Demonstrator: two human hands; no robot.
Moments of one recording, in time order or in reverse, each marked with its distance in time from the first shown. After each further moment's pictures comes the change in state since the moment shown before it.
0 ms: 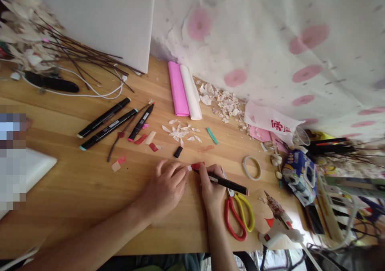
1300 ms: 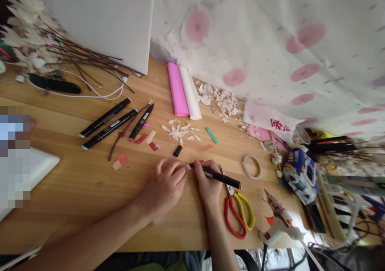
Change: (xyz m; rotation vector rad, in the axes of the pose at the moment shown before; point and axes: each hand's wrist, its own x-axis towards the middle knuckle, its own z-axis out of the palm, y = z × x) left_hand 0.000 -0.001 0.003 0.008 0.023 0.017; right_hand 0.005 0.003 0.009 0.053 -0.032 0.027
